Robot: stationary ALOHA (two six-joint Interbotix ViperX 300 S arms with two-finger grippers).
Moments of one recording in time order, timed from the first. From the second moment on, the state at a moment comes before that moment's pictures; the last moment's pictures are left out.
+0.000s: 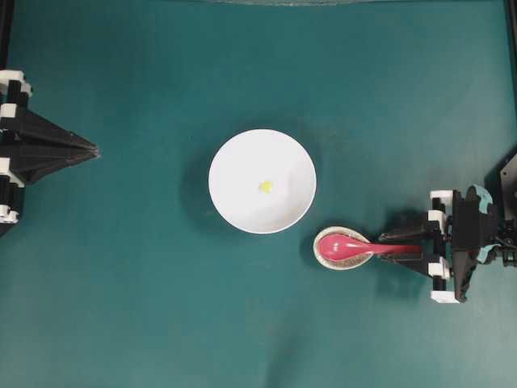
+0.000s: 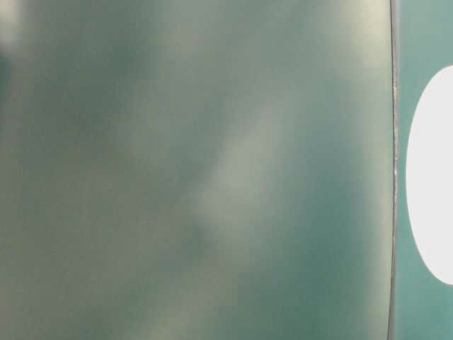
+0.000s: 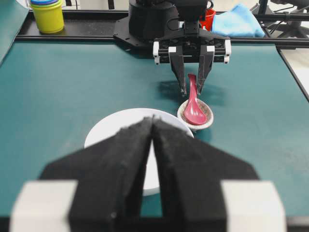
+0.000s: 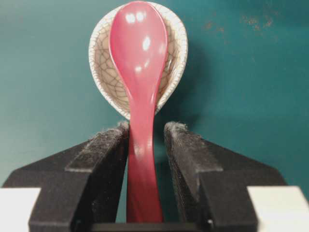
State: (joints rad) left arm 0.00 -1.00 1.18 0.01 -0.14 0.00; right arm 0.70 0.12 1.32 0.81 -1.07 0.05
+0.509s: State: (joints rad) left arm 0.00 -1.00 1.18 0.01 -0.14 0.00; right arm 0.70 0.12 1.32 0.81 -1.05 0.04
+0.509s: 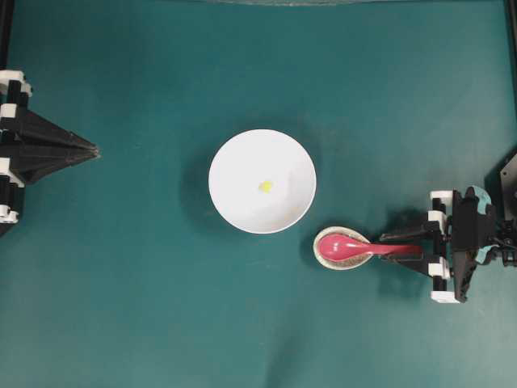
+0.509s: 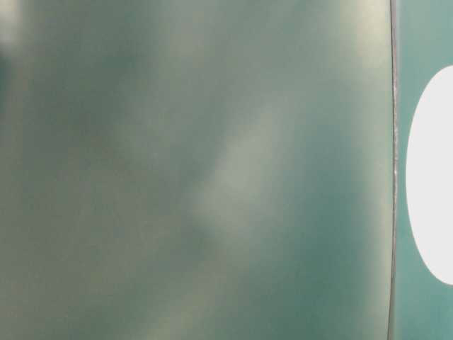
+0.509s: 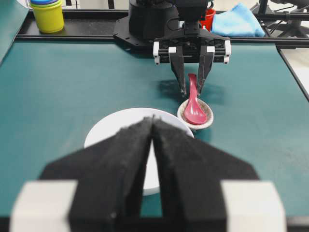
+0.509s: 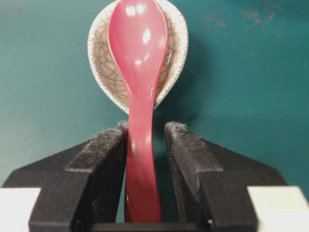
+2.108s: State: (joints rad) left arm 0.00 -1.00 1.18 0.01 -0.14 0.00; right arm 0.69 0.10 1.32 0.81 -1.02 0.00
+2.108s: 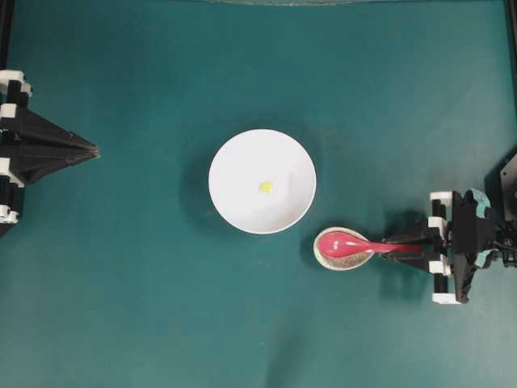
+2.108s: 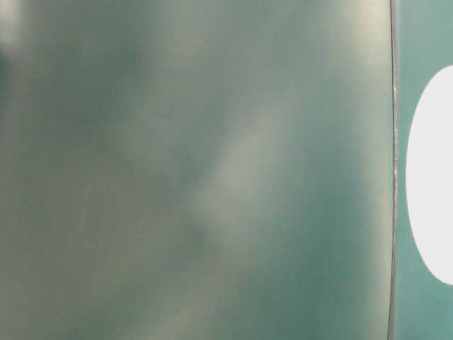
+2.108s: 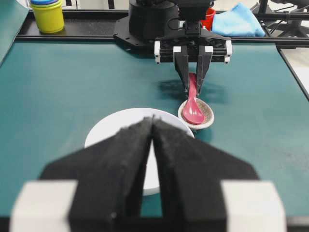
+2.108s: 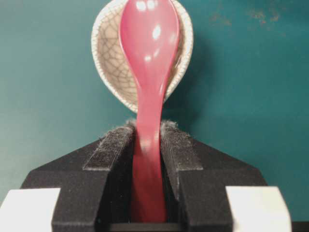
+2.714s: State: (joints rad) left arm 0.00 -1.00 1.18 0.01 -0.14 0.00; right arm 0.69 0.08 1.33 0.81 -1.00 0.01
